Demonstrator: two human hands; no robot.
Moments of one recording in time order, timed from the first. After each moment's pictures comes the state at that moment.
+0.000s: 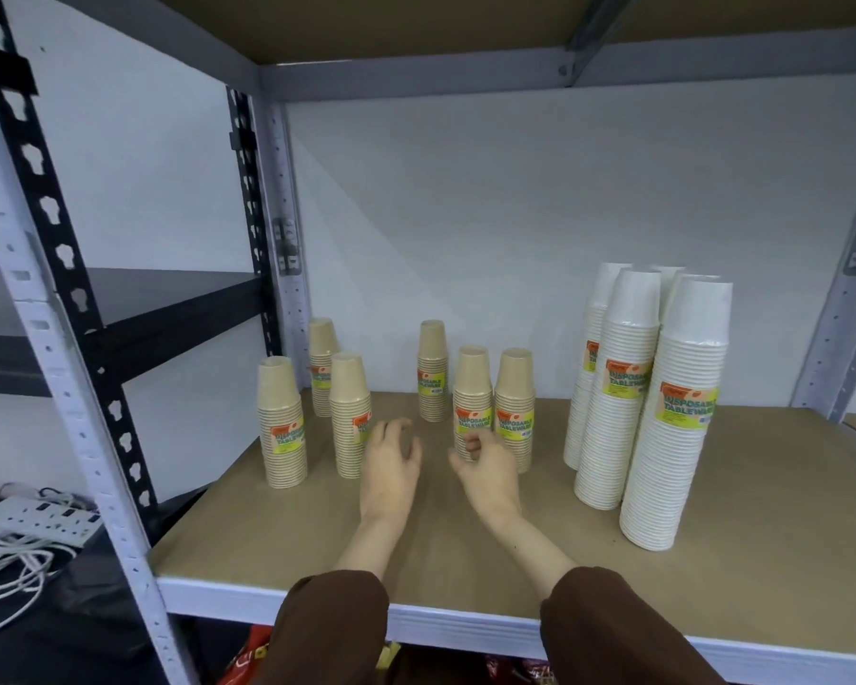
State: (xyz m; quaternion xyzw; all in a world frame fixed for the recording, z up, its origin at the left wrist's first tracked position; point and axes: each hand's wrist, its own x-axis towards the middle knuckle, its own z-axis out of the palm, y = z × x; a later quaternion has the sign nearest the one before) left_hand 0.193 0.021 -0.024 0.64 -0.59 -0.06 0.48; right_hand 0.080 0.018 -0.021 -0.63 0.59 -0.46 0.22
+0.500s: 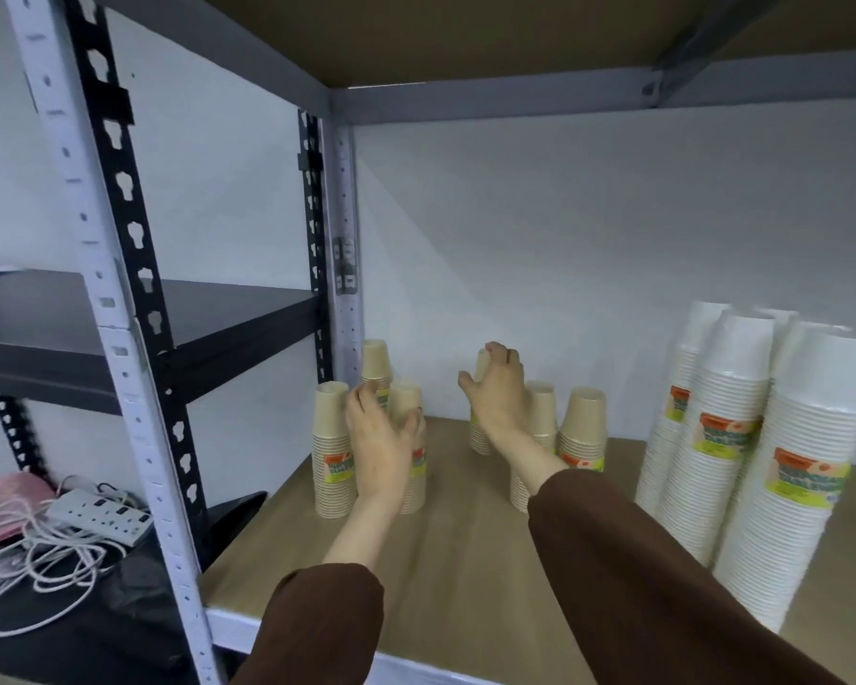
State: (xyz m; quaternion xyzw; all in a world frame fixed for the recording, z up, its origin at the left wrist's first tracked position) left_hand 0.251 0.003 0.036 0.65 -0.49 0.00 0.58; right_hand 0.144 -0.064 0.075 -0.68 0.56 -0.46 0.12
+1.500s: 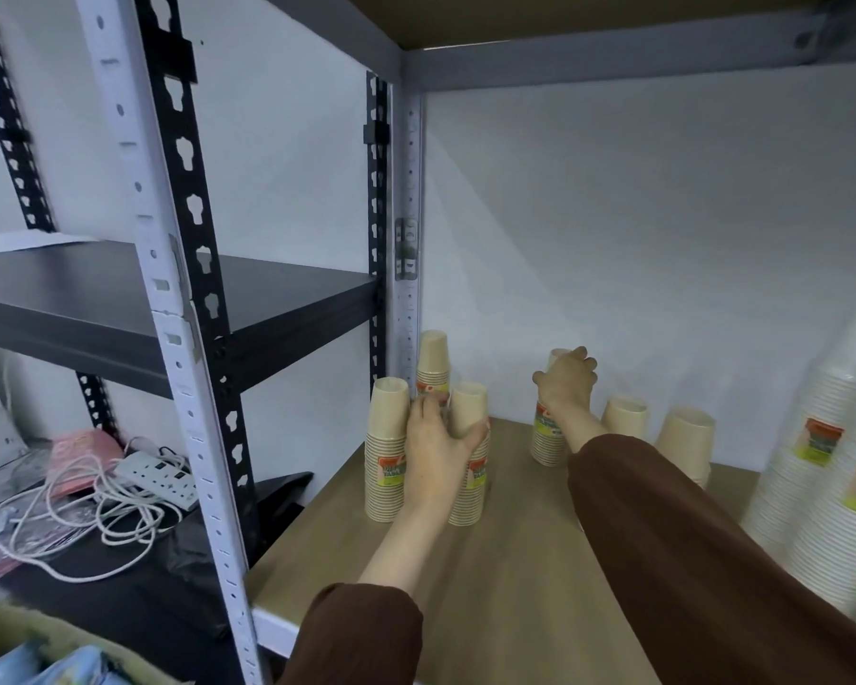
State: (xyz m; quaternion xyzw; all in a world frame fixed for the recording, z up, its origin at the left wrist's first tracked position) left_hand 0.271 -0.018 0.022 0.63 -0.51 -0.10 0.58; right_hand 0.160 -0.144 0.068 -0.59 0.68 -0.39 0.19
